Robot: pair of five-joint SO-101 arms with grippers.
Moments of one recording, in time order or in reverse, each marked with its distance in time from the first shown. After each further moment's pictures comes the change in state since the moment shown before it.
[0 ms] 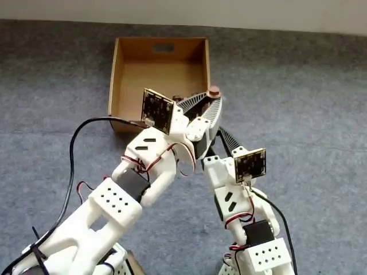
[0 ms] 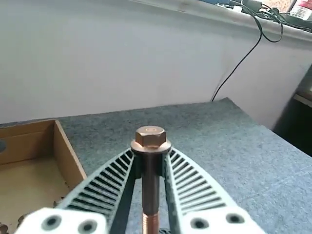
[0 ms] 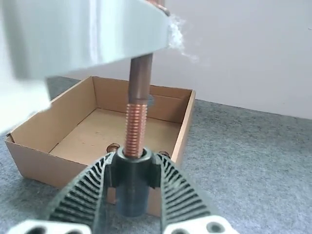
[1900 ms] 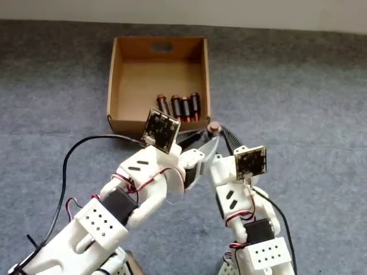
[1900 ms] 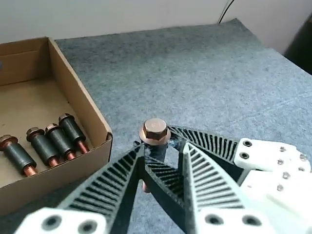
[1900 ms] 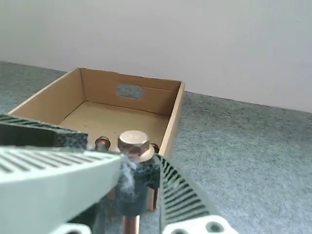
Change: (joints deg) left arm 4.2 -13.5 8.7 23.0 0.1; right arm 3.7 0.2 0.2 0.1 0.3
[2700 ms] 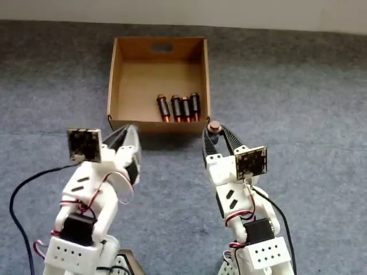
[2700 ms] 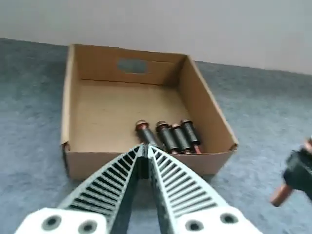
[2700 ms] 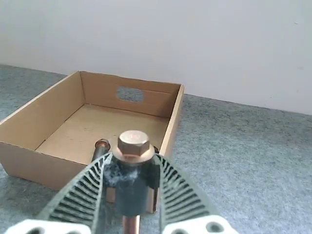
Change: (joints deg) left arm -30.2 -36.8 18.5 15.6 -0.4; right arm 0.0 -0.1 0.0 0.0 -0.1
